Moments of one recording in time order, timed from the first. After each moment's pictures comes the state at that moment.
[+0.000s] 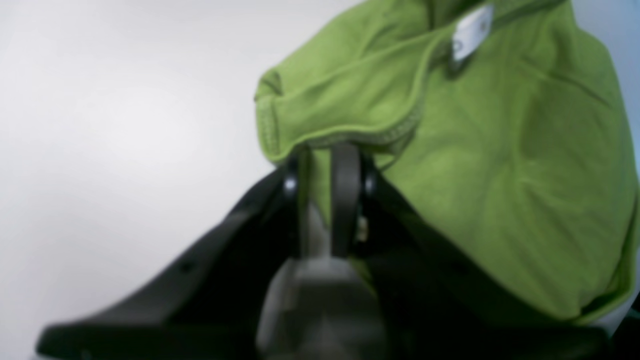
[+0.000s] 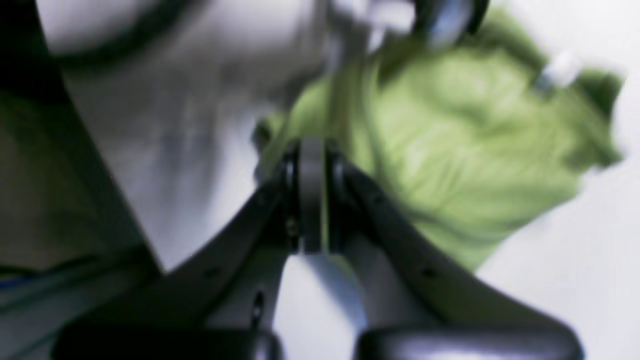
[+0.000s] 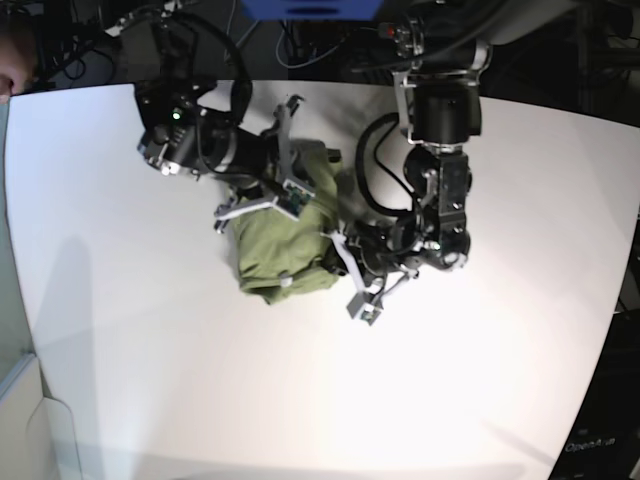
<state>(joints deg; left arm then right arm) -15.9 7.9 -8.1 63.4 -4.9 -39.1 47.1 -10.2 7.6 -15.4 111.0 5.7 41.1 -51.1</state>
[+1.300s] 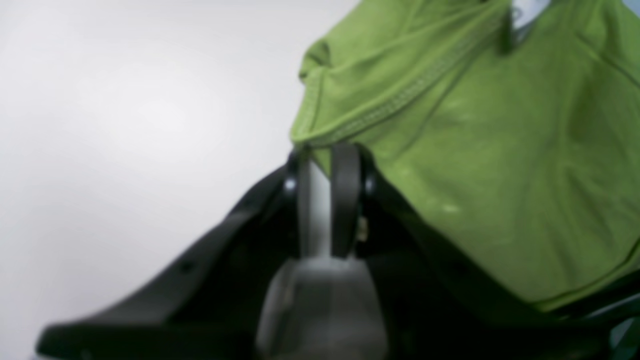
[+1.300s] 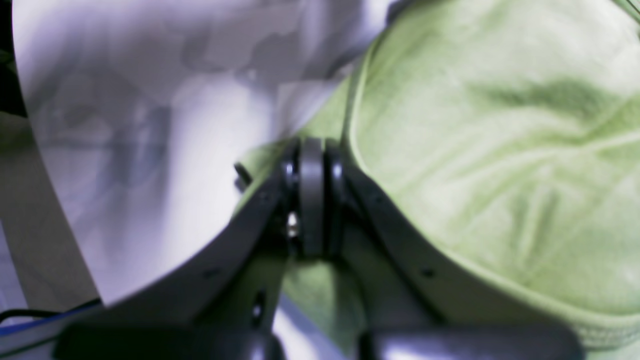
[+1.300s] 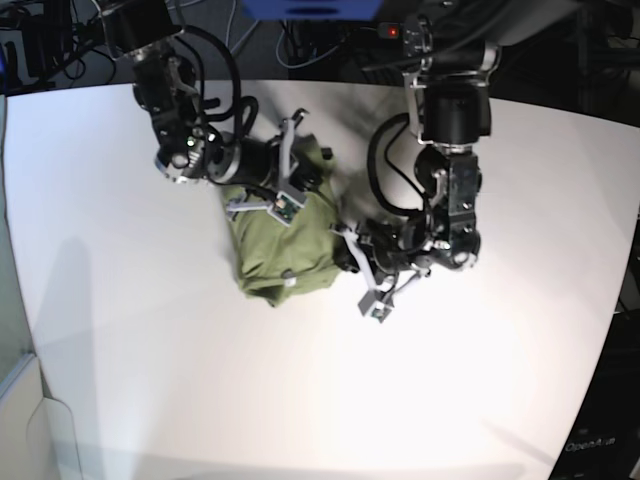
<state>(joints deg) -15.8 5.9 -8.0 63.3 -4.7 -39.1 47.7 -5.8 8.3 -15.5 87.0 7.2 40.9 -34.0</state>
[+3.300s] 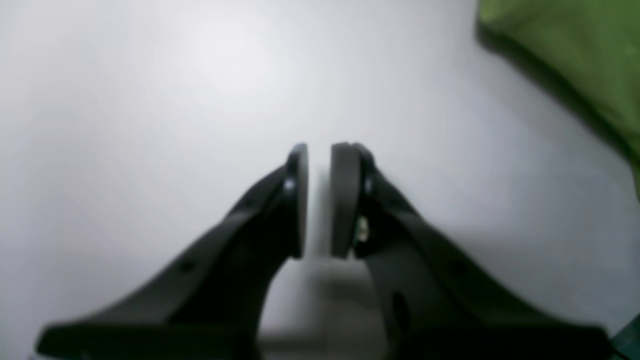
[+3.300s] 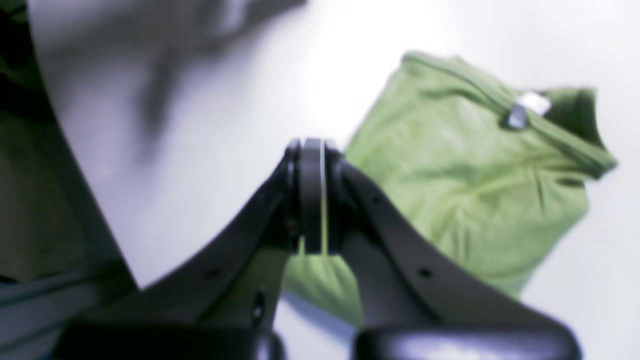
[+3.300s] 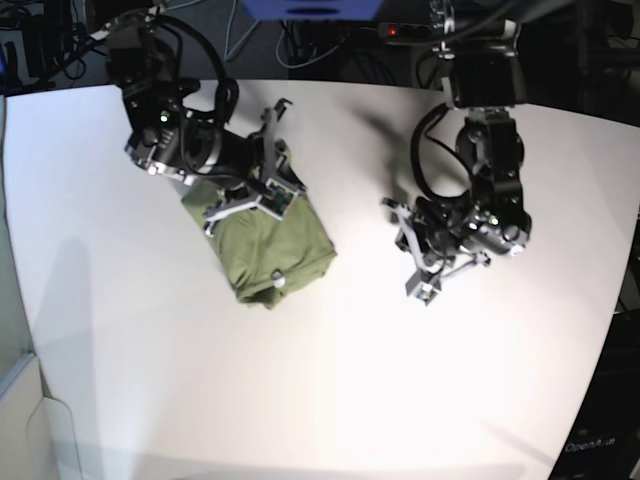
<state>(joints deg) -7.2 0.4 -8.1 84.8 -5.1 -39.1 63.2 -10.9 12.3 -14.5 108.7 5.7 41.1 -42.8</state>
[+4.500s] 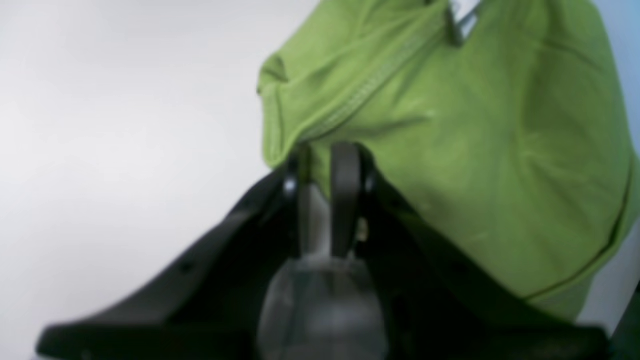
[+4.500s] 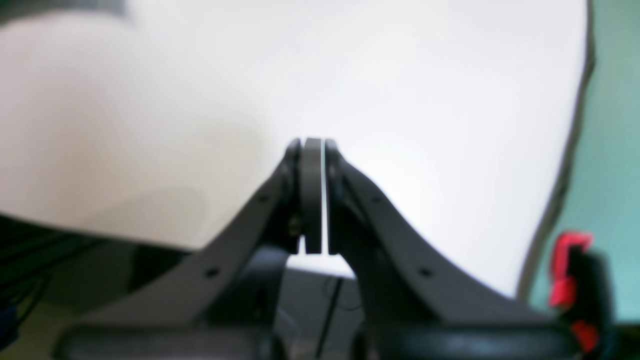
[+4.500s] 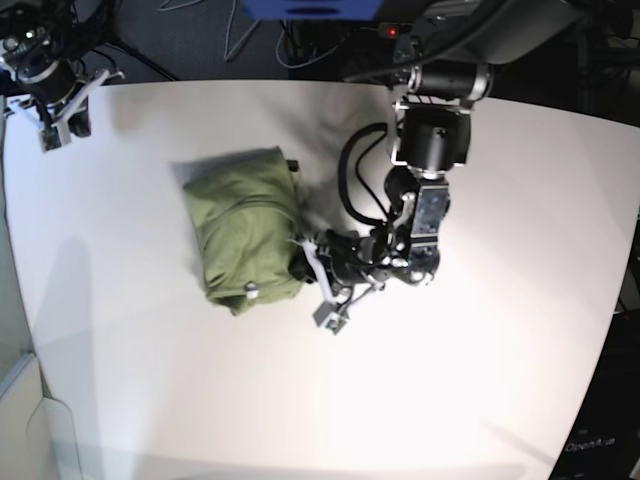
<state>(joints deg) -22.0 8.5 -2.0 50.9 -5.1 -38.9 39.3 -34.6 6.1 38.3 108.3 5.7 41.1 -32.8</state>
